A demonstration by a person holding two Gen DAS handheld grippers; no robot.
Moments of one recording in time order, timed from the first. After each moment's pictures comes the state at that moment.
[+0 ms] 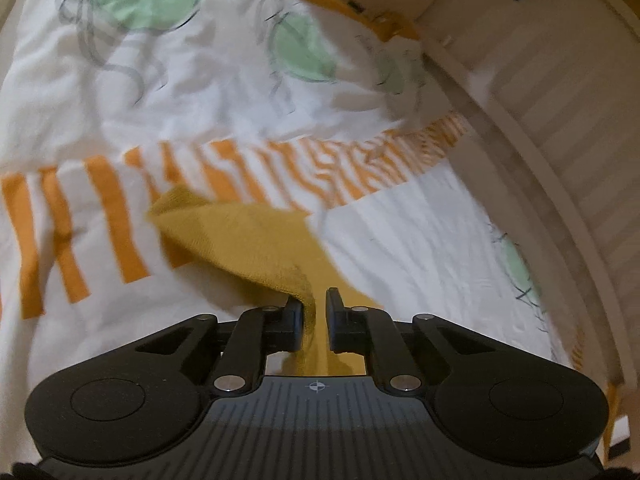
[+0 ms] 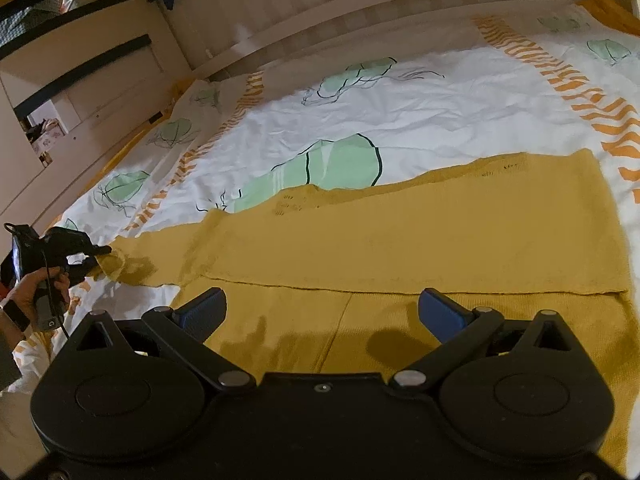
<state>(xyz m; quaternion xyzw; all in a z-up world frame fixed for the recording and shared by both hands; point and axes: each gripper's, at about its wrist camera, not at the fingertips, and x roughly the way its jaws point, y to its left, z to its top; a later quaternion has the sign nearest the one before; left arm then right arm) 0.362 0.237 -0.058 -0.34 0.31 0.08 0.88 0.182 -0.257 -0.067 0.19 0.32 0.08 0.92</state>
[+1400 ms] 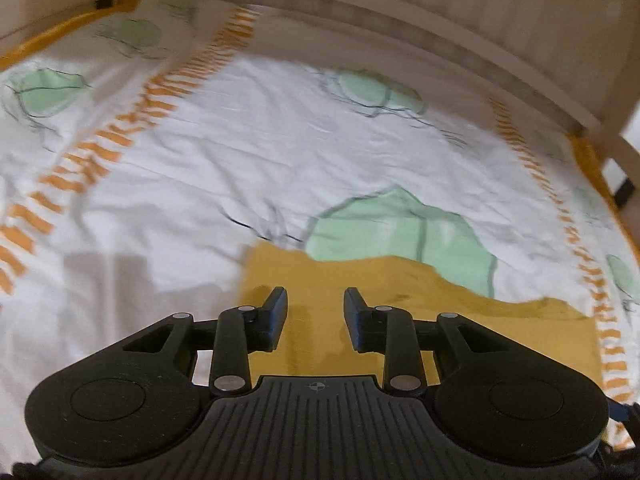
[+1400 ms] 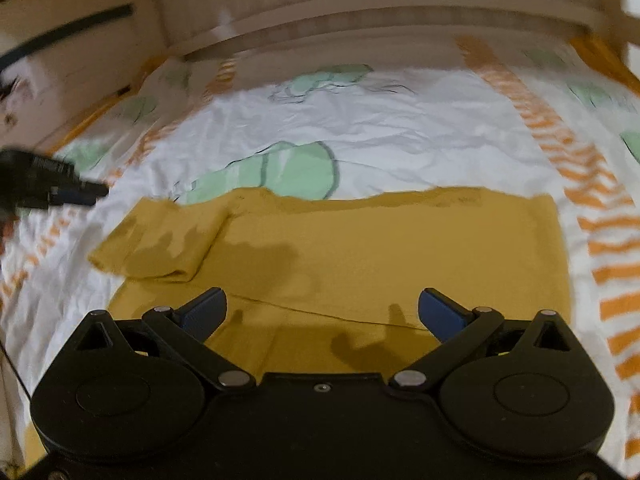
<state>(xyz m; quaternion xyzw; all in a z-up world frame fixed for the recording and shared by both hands) 0.349 0.046 0.004 -0.06 0.41 -0.11 0.90 0.195 -0.251 -0.056 0.10 0.34 0.03 0.93</state>
